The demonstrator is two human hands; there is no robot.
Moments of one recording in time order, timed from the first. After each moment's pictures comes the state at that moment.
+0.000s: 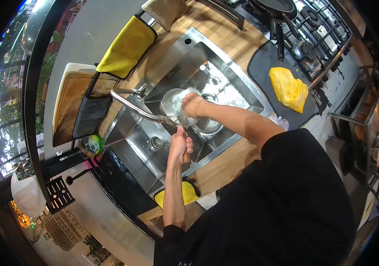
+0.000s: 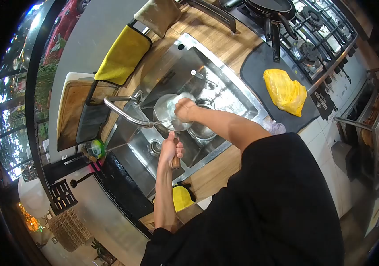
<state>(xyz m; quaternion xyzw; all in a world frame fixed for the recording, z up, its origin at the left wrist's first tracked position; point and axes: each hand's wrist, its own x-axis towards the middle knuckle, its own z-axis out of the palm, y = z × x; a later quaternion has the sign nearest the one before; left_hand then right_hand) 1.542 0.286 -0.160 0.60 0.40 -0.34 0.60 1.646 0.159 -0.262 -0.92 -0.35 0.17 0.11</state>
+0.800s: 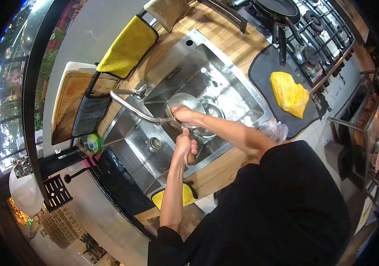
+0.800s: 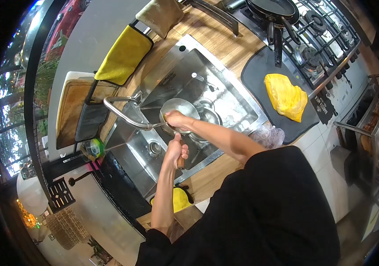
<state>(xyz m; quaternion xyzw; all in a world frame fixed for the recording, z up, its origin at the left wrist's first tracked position) 1.538 0.270 -0.177 0.59 0.43 -0.36 0.58 1.630 0.204 -0.276 -0.62 0.01 0.38 0.69</state>
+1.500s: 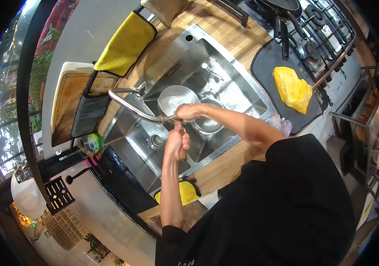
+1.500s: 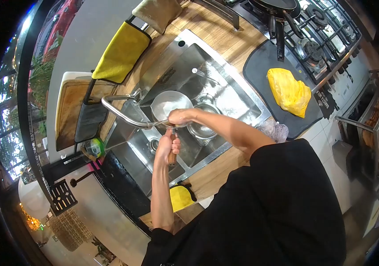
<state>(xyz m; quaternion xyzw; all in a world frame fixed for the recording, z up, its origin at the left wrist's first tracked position) 1.562 0.301 -0.172 0.54 0.42 -0.39 0.62 1.649 0.184 -0.289 -0.76 -0.31 0.33 0.46</state>
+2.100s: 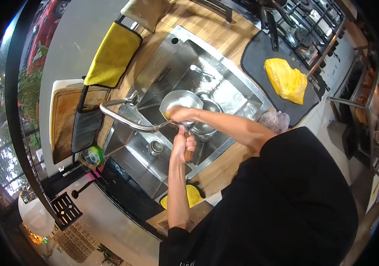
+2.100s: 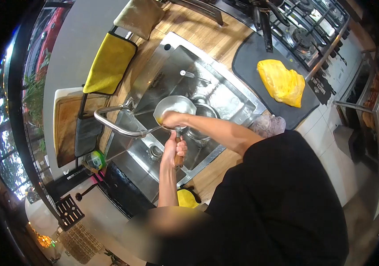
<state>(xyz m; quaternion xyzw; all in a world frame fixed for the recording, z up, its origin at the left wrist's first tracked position) 1.553 0.292 -0.205 0.42 0.45 -0.42 0.66 1.647 0.205 -0.307 -0.69 -0.08 0.37 0.62</state>
